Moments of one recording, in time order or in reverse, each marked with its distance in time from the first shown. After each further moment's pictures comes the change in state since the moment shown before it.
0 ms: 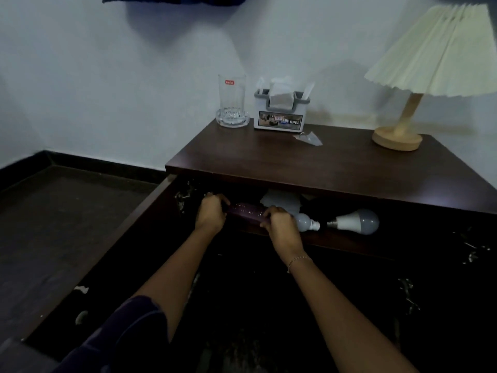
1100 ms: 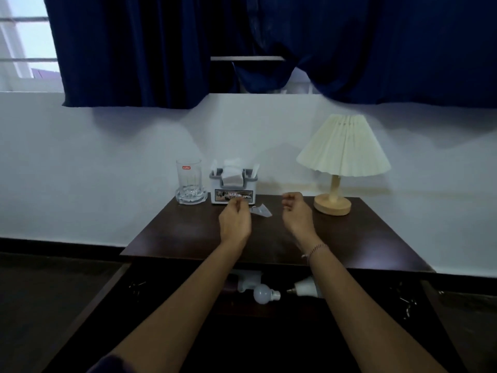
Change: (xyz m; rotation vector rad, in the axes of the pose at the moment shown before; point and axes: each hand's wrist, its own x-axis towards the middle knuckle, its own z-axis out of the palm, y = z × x) left_hand 0.006 0.211 -0.047 -0.760 0.144 0.047; right_hand 0.069 -0.018 -0.202 0.450 0.381 0.265
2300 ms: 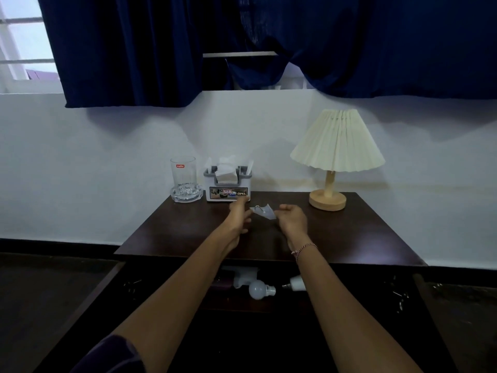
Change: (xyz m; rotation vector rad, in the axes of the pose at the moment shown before) left_hand 0.015 0.001 0.018 -0.204 -0.360 -0.353; right_hand 0.017 0.036 0.013 0.135 0.056 0.296
